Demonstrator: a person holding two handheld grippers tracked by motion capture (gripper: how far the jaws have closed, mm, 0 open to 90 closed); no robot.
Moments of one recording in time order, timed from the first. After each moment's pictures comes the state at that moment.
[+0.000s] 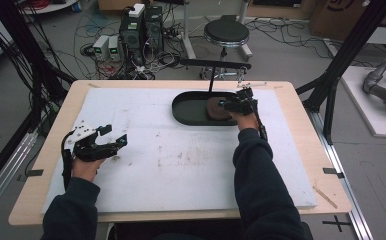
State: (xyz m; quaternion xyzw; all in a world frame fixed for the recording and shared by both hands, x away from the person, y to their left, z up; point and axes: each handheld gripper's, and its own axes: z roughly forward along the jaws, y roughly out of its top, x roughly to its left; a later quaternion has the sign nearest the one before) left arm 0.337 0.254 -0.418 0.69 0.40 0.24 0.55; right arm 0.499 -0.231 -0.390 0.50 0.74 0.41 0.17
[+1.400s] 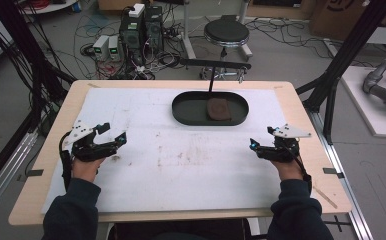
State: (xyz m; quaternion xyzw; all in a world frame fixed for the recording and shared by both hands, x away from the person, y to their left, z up) left arm 0.330 0.253 -0.410 0.67 0.40 0.26 0.57; right arm 0.340 -0.312 -0.399 0.40 0.77 0.41 0.29
